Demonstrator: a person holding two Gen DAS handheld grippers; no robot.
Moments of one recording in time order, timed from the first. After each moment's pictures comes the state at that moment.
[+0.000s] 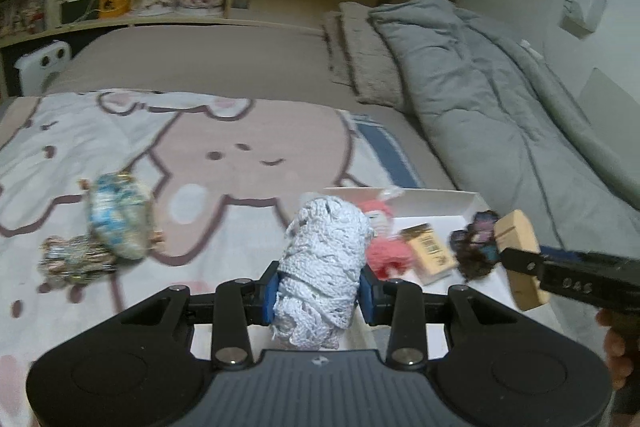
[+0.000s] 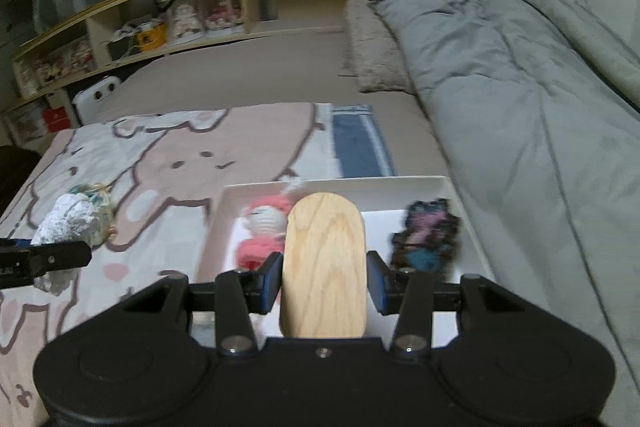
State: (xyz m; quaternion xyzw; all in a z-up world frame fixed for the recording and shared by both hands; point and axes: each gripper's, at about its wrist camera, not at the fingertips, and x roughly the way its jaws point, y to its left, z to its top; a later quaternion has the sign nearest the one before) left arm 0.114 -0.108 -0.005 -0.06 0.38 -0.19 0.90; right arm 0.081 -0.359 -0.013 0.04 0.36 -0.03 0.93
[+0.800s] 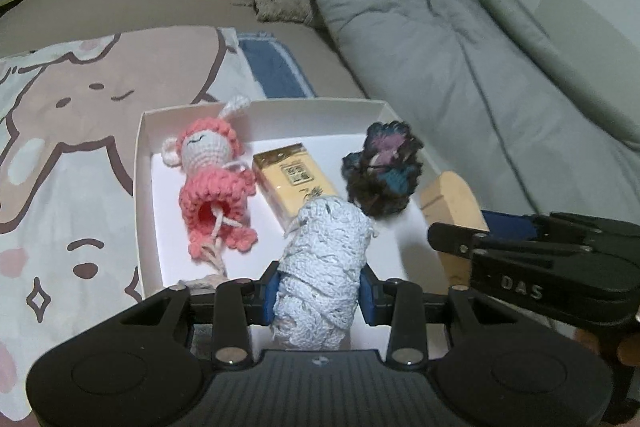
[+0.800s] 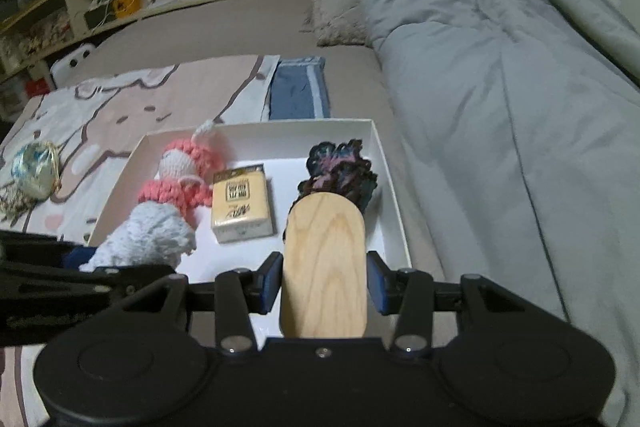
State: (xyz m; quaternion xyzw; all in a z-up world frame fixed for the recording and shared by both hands) left arm 0.116 -0.253 -0.065 -0.02 0.46 -0.26 0.85; right arm 0.077 -0.427 -0.055 0.02 0.41 -0.02 0.91
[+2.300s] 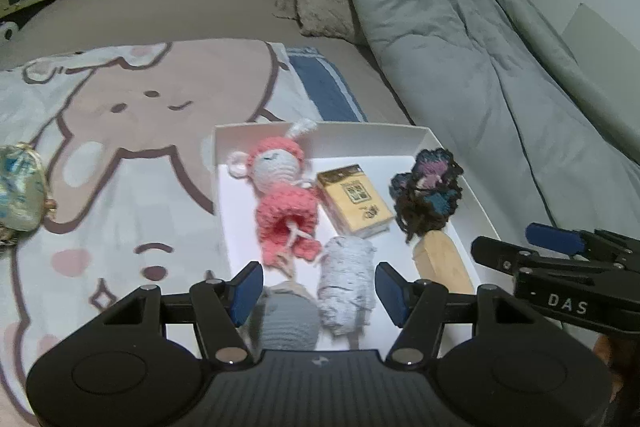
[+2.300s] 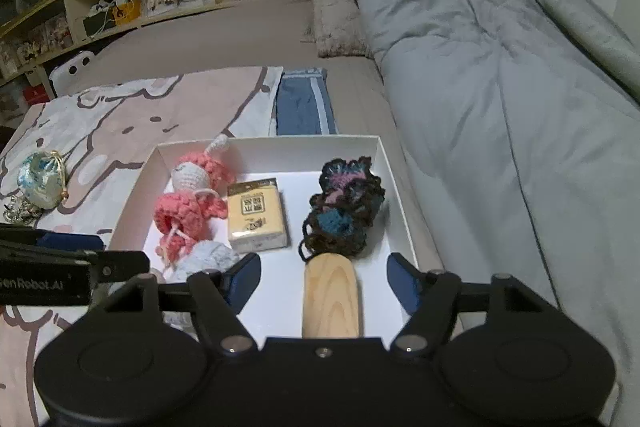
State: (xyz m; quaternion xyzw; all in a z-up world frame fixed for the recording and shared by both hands) left arm 0.123 -0.207 -0.036 -0.02 0.45 -0.21 0.87; right arm 0.068 -0.406 -0.031 0.02 0.39 -0.03 0.92
